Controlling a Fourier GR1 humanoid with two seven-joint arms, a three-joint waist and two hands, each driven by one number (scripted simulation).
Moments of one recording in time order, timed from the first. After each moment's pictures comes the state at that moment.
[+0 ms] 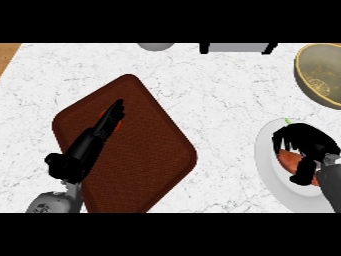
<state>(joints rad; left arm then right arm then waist) -0.09 0.08 -0.13 -1.59 -0.02 -0.19 0.05 -0.28 -0.44 0.10 -1.16 0.97 0.44 -0.16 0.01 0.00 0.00</state>
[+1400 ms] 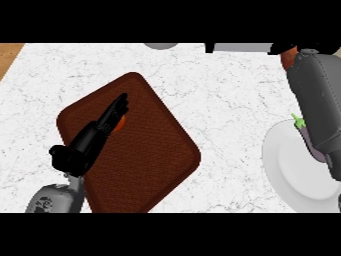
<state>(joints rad) -0.15 0.08 -0.13 -1.59 -0.02 -0.19 0.09 -1.04 -0.30 -0.21 -0.70 1.21 -0.33 0.69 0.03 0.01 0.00</state>
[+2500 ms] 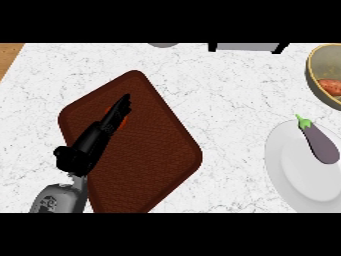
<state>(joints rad) -0.15 0.06 -0.13 -1.57 -0.04 -0.20 0.06 -1.04 -0.61 -0.37 -0.23 1.17 -0.43 0.51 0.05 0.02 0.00</state>
